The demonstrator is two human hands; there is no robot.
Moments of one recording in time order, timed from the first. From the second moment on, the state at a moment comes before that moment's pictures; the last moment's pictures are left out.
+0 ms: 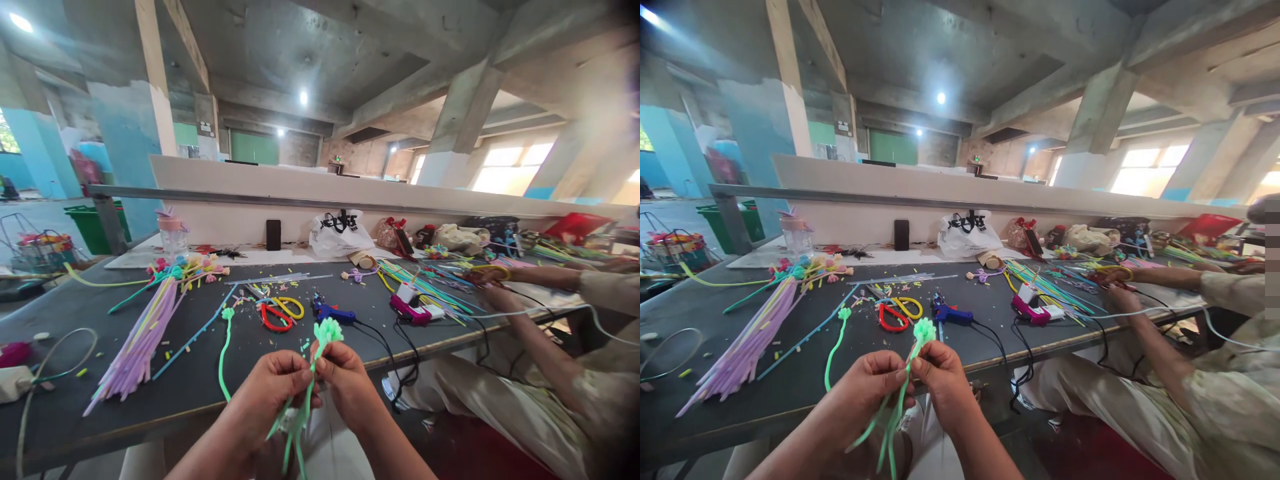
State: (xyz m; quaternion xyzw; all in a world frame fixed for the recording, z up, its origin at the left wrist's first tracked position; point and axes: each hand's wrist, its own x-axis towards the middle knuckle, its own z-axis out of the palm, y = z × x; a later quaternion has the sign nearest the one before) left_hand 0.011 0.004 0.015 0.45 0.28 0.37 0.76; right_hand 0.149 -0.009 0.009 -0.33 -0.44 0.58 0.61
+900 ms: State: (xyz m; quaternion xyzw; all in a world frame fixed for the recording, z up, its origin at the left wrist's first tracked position) left_hand 0.018 0.007 -0.002 0.85 0.32 0.42 0.00; right_hand 0.142 -0.012 0.009 -0.58 -0.47 0.31 0.58
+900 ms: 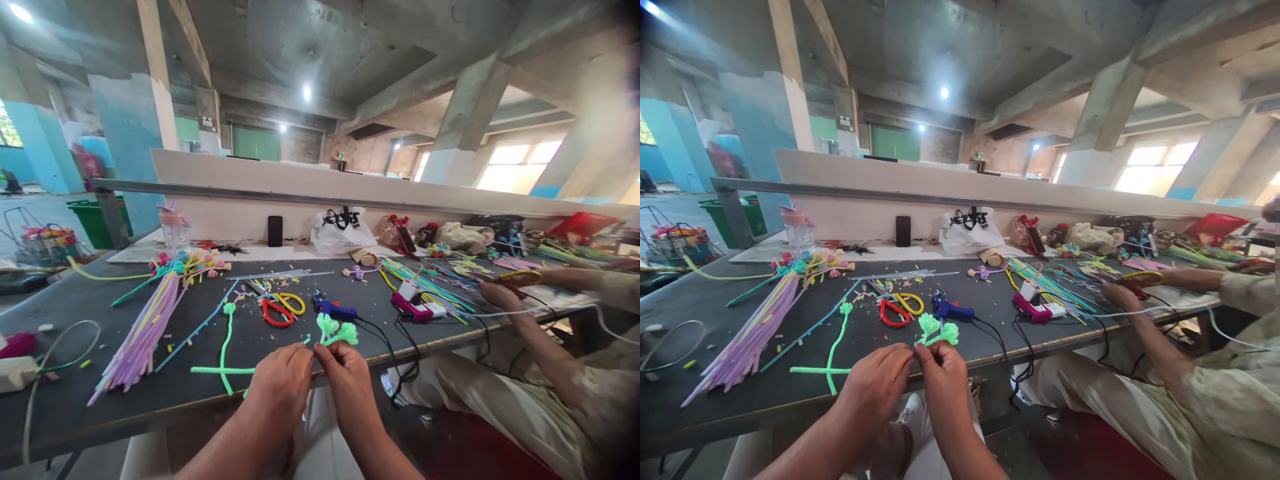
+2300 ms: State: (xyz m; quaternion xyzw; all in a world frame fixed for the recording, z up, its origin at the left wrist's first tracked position) left_hand 0.017 0.003 -0.007 0.36 0.20 0.36 0.84; right_hand 0.141 -0.022 0.001 -0.40 -0.44 0.49 0.64
